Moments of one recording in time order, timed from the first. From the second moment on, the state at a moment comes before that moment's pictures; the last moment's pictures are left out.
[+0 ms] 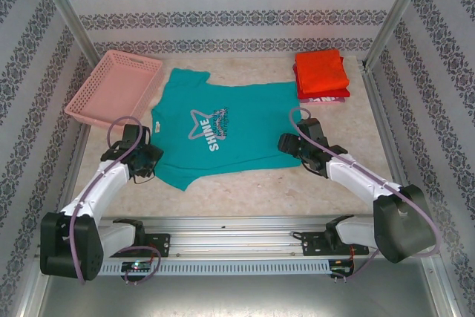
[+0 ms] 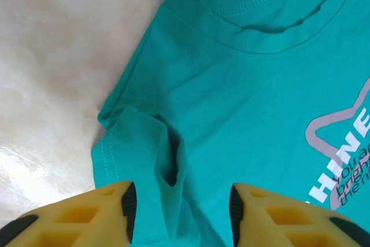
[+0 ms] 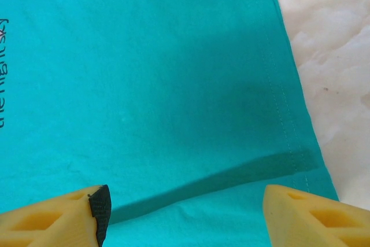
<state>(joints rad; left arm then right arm) -0.04 1.14 0.65 -0.59 0.04 -1.14 0.35 1.26 0.64 -0.24 0.03 0.63</state>
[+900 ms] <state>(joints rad) -0.04 1.16 0.61 -0.56 0.03 -1.17 0.25 1.19 0.62 -0.35 0.09 0.79</state>
